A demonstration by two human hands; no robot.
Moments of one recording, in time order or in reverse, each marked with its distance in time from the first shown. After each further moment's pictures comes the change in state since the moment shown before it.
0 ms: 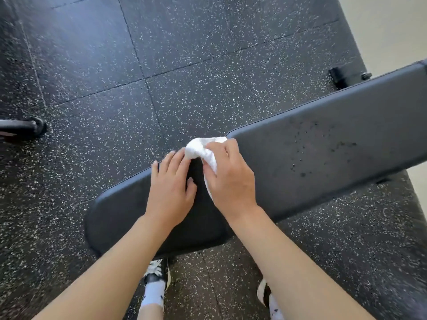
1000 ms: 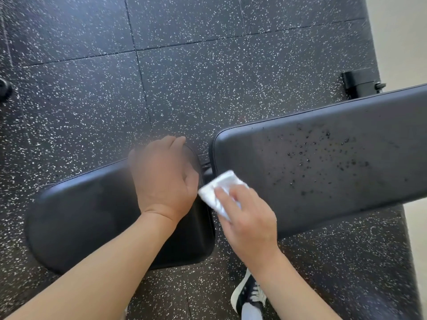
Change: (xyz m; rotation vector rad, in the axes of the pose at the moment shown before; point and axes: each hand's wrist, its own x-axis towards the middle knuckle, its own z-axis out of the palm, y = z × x) left_hand 0.032 0.034 0.051 0.192 0.250 -0.268; right_hand -0.060 0.097 -0.006 -0.216 -0.095 -0.304
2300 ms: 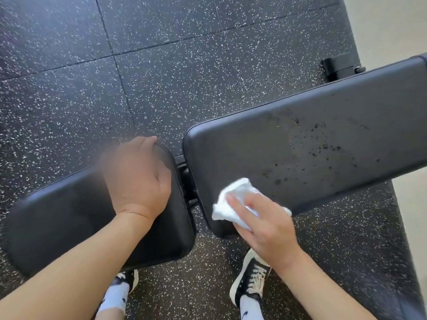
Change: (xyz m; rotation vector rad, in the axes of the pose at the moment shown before) left_hand 0.000 0.004 -0.002 0.017 -0.014 -0.019; right_hand -0.048 0.074 -0.034 0.116 0.077 -0.074
